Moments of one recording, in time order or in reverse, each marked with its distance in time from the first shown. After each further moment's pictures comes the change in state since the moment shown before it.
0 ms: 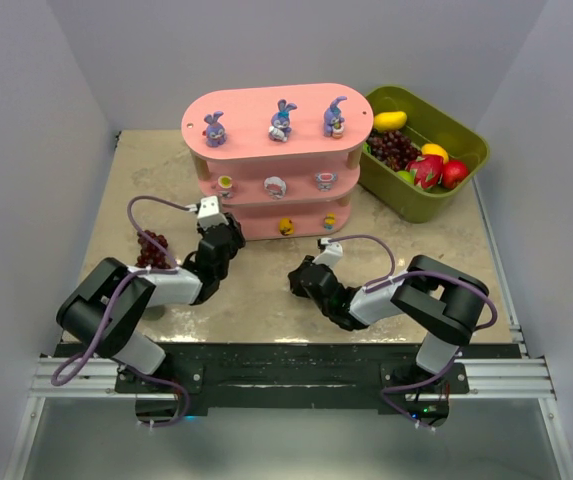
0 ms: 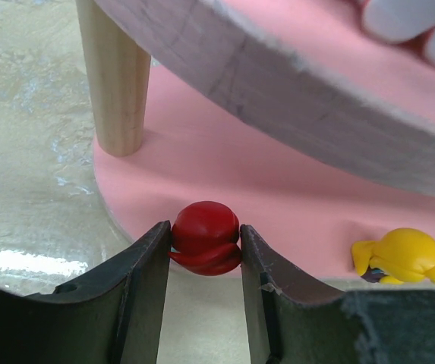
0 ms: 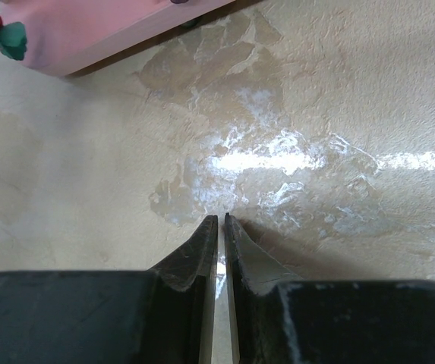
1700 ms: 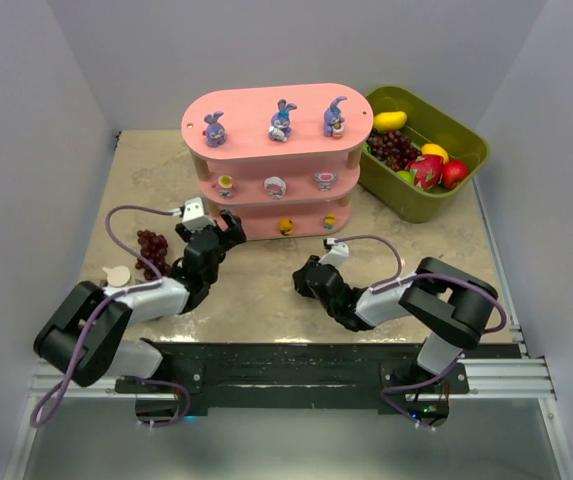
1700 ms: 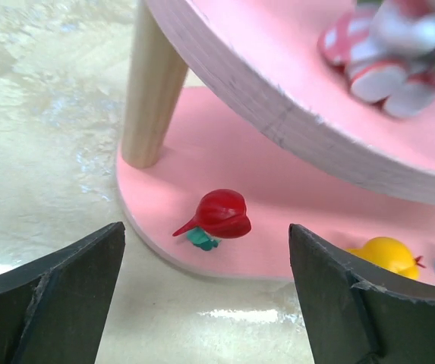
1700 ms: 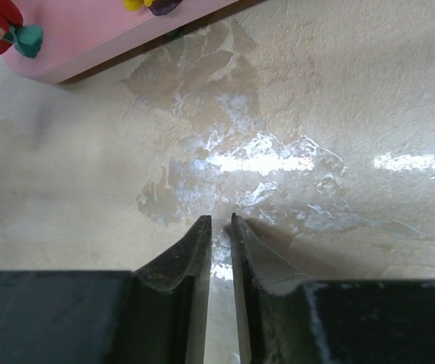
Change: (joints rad) left arm 0.027 -0.128 -0.061 -0.006 0.008 -0.016; right arm -0.019 -0.035 -0.037 0.010 -0.005 -0.004
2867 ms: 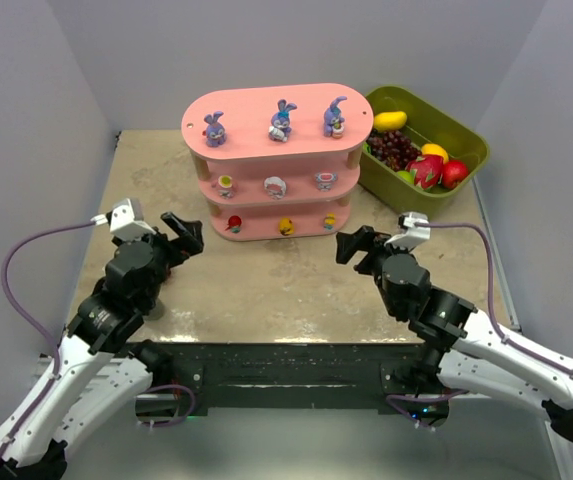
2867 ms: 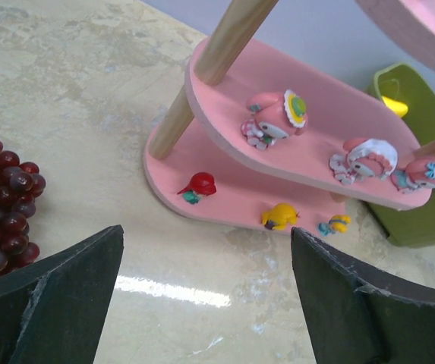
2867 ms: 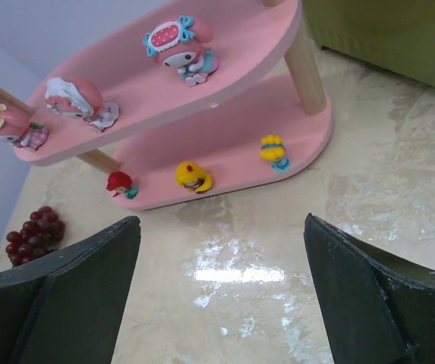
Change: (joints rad) left arm -0.015 -0.824 0.345 -1.170 0.030 -0.148; right arm -0.005 -0.955 0.152 -0.797 0.271 -0.283
